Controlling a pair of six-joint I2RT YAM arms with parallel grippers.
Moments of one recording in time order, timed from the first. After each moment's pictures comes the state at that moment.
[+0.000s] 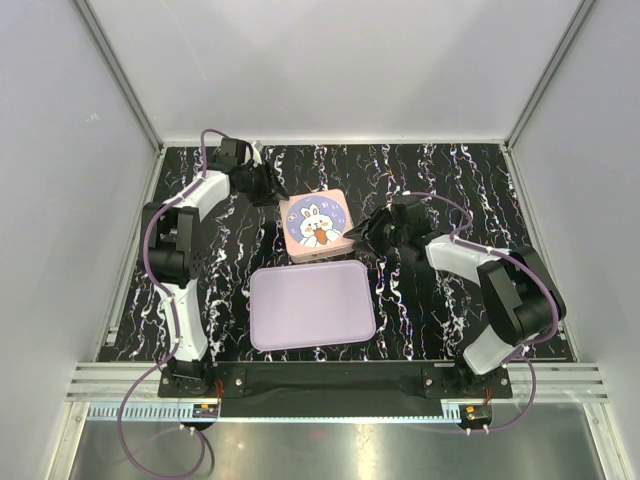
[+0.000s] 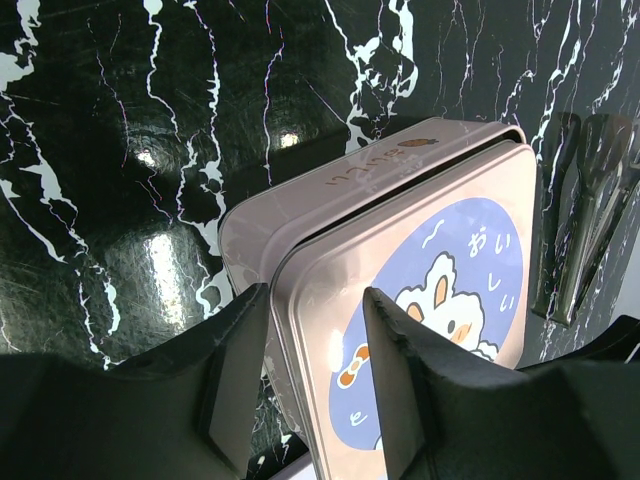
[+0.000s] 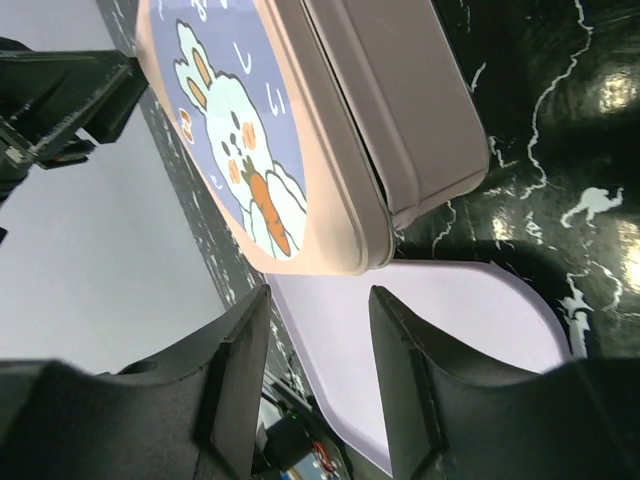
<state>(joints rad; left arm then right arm) -0.14 2.05 1.57 -0.43 0.49 -0.46 0.43 1.62 0.84 0.11 -0.34 1.16</state>
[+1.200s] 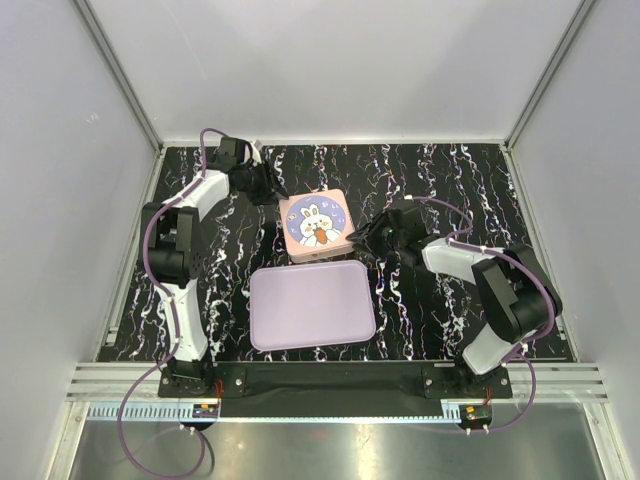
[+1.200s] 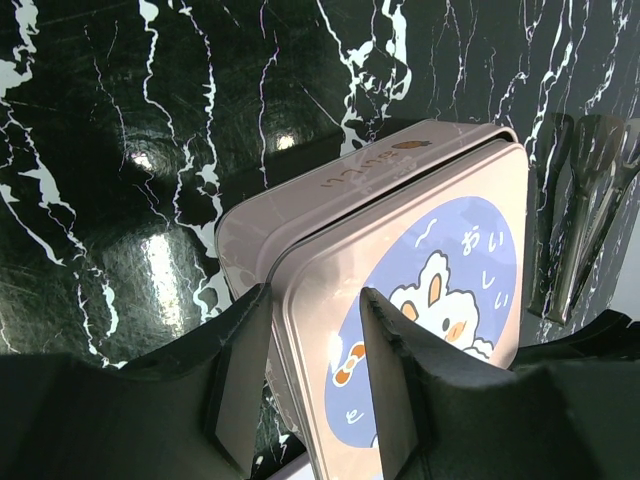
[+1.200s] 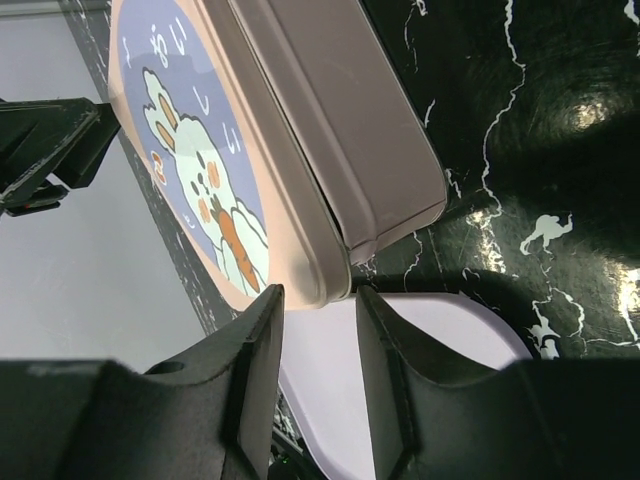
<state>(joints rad) -0.14 2.05 1.58 -0.43 0.50 -0.46 0.46 1.64 0.81 0.18 -0.22 1.20</state>
